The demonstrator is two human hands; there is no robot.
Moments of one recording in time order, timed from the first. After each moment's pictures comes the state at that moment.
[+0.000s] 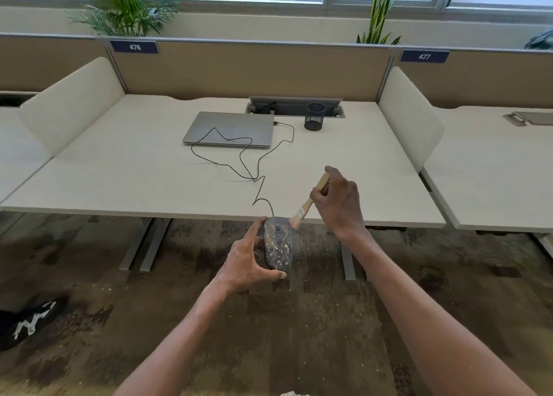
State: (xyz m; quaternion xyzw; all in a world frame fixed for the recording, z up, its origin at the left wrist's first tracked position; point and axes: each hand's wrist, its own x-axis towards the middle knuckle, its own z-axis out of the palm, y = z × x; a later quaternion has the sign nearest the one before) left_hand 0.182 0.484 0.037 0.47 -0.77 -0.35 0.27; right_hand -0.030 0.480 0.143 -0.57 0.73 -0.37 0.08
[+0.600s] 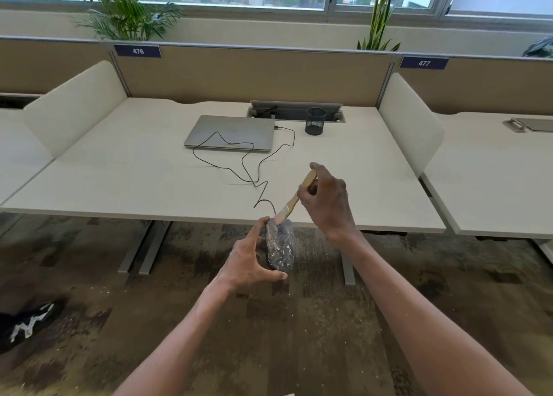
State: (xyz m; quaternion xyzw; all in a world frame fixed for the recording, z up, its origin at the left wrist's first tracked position) left_hand 0.180 0.475 0.037 0.43 -0.78 -0.36 0.27; right_hand -0.011 0.476 0.154 -0.61 0.67 -0.41 0.09
